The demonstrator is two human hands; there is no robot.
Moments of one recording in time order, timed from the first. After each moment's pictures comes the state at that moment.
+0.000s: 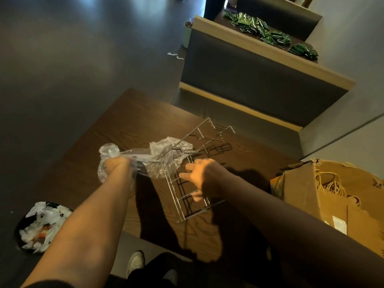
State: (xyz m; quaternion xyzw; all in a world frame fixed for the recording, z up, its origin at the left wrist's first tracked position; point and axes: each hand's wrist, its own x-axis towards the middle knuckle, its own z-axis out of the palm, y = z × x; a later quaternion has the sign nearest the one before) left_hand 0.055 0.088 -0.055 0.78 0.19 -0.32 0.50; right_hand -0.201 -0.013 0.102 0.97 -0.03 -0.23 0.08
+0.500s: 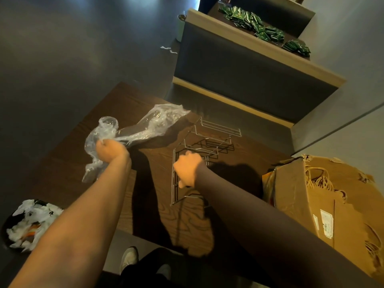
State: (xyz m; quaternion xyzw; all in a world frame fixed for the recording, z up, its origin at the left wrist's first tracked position) left_hand 0.050 0.055 -0.025 0.72 0.22 -0.10 0.65; right_hand -0.154 -0.009 0.073 0.92 -0.17 -0.34 0.09
